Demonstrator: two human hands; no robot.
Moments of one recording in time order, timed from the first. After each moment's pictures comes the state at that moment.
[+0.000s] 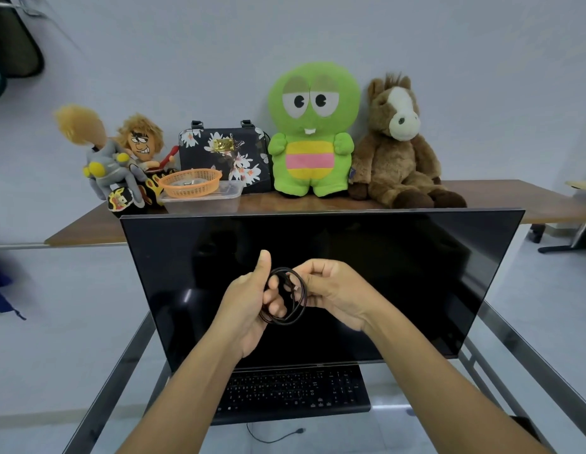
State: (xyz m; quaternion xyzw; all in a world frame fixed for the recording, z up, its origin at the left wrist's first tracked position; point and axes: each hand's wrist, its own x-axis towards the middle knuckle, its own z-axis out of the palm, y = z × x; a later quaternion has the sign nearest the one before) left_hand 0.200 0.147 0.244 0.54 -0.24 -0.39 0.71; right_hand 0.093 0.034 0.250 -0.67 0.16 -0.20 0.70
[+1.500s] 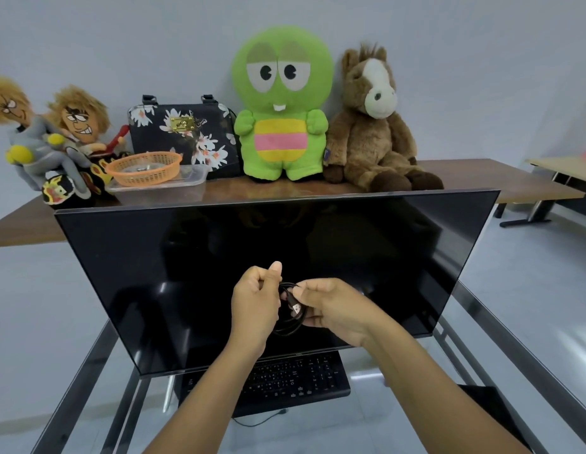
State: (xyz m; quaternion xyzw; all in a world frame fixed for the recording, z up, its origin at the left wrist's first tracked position) left_hand 0.183 0.091 0.193 0.65 -0.29 -0.20 0.67; right_hand 0.068 0.011 0.212 -0.66 0.27 -0.13 0.68
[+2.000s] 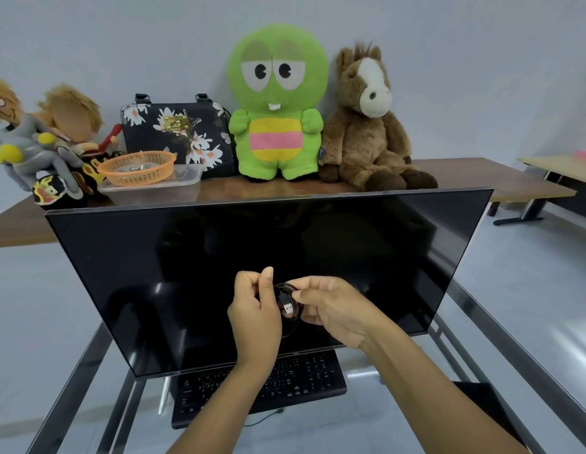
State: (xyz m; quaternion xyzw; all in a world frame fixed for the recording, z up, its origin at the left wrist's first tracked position) left_hand 0.165 0.092 0.177 0.65 -0.32 0.00 0.69; right_hand 0.063 0.016 0.214 -0.63 0.28 -0.17 0.71
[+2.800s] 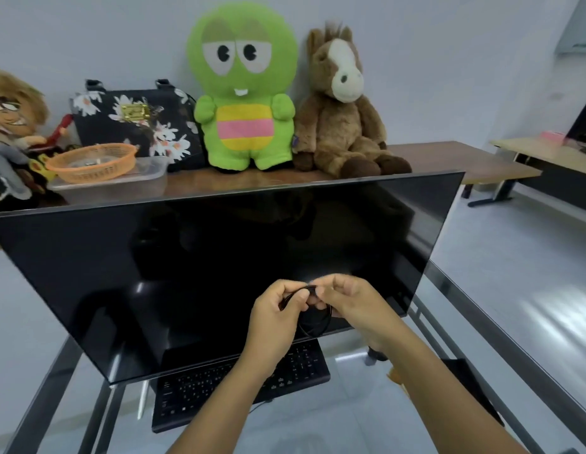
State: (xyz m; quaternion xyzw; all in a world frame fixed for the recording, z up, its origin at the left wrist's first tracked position) left_hand 0.138 0.079 0.166 0.62 -0.43 -0.26 0.60; right_hand 0.008 -0.006 0.195 -0.69 0.36 -0.24 0.58
